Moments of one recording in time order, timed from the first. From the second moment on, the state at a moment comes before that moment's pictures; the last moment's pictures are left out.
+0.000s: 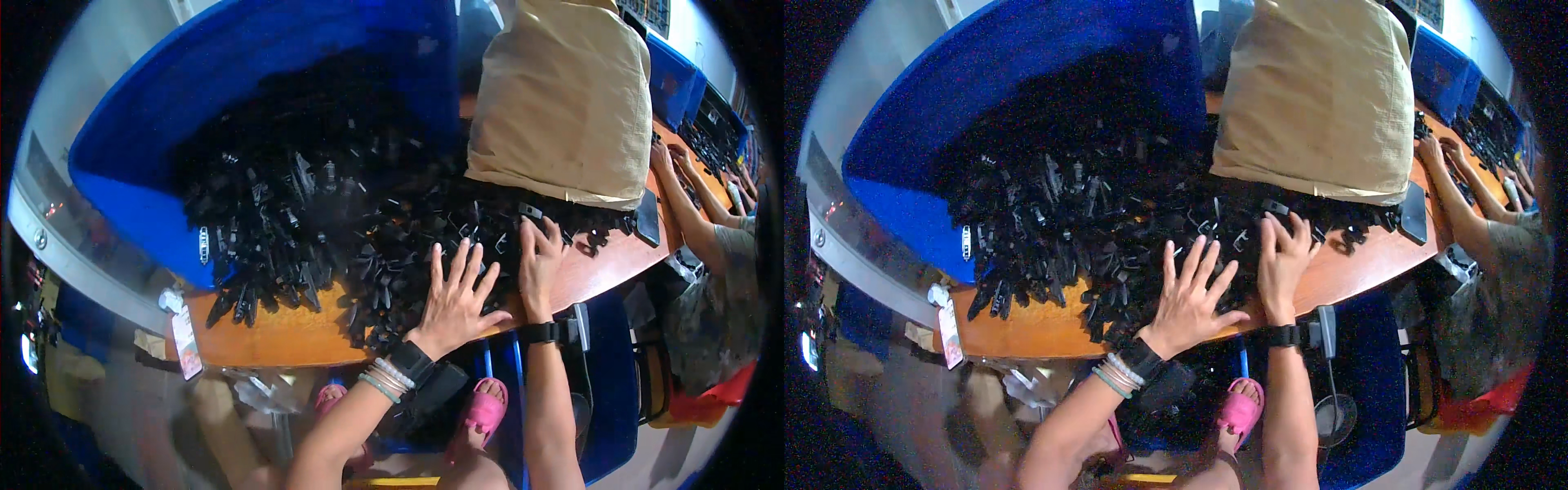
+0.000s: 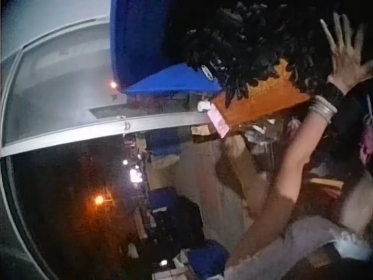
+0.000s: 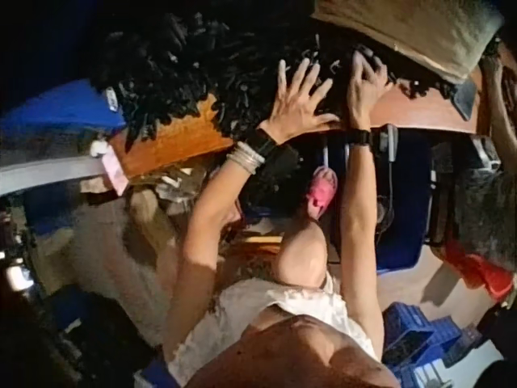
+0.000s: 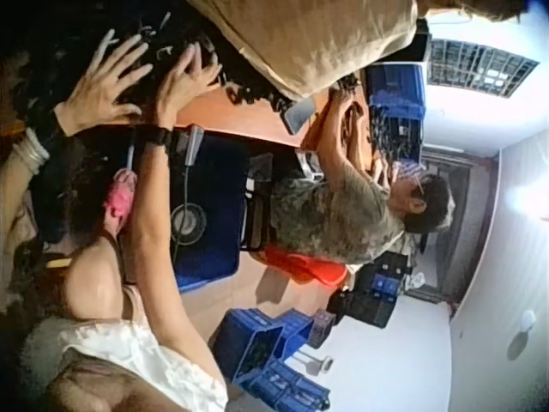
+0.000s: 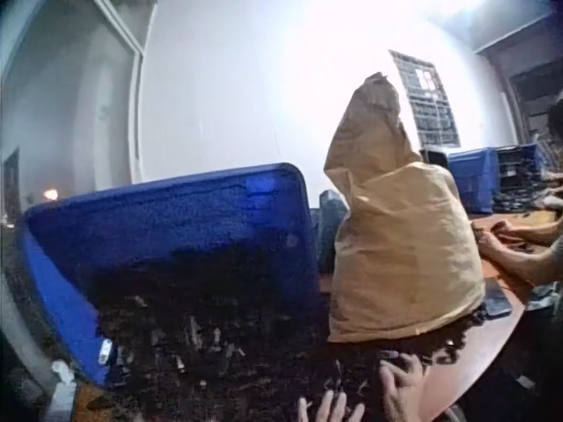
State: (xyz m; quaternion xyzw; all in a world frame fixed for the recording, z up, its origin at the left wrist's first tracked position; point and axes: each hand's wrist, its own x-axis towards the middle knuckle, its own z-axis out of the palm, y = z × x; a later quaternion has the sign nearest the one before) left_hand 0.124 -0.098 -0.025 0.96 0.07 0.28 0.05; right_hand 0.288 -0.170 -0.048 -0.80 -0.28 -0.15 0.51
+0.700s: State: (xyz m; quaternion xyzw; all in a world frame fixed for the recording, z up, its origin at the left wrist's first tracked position) left_hand -0.171 0.041 0.095 0.95 0.10 0.27 -0.14; right_hand 0.364 -0.289 -0.048 -0.91 -0.23 -0.17 0.29
